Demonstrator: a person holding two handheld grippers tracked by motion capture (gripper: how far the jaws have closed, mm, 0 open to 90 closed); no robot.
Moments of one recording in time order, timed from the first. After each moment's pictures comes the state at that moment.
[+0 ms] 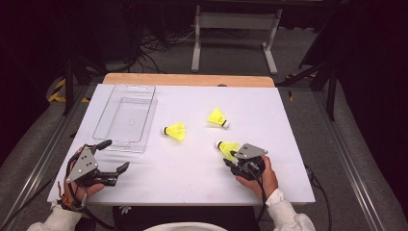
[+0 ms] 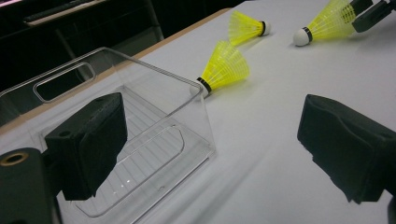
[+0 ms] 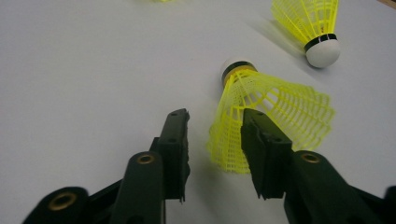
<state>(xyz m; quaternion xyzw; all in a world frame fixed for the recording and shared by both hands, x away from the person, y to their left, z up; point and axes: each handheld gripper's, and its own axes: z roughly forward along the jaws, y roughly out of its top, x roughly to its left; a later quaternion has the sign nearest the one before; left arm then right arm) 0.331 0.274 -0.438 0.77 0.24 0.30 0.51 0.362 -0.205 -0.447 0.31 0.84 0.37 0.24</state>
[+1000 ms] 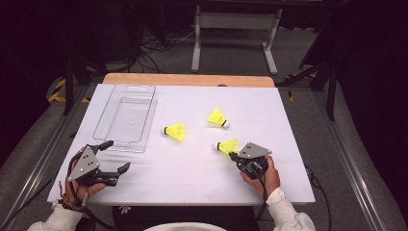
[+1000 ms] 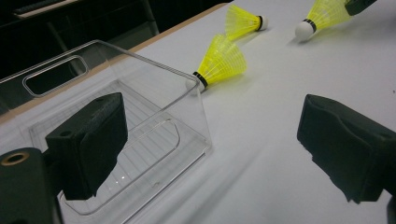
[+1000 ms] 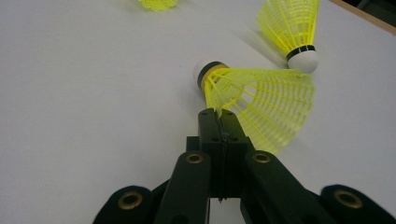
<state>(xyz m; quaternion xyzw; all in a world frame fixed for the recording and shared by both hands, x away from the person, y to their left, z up) 0.334 0.273 -0.441 0.78 0.24 0.29 0.51 0.361 -0.213 -0.441 0.30 0.84 0.38 0.26</state>
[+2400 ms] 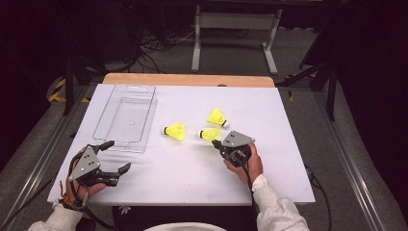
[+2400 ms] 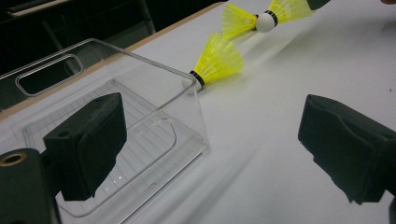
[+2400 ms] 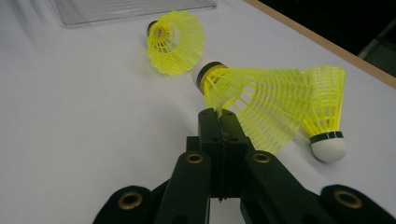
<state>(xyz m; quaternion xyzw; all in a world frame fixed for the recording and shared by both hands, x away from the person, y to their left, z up) 0.336 0.272 -0.443 0.78 0.24 0.28 0.51 0.392 -0.167 -0.428 0.26 0.83 0.42 0.26</state>
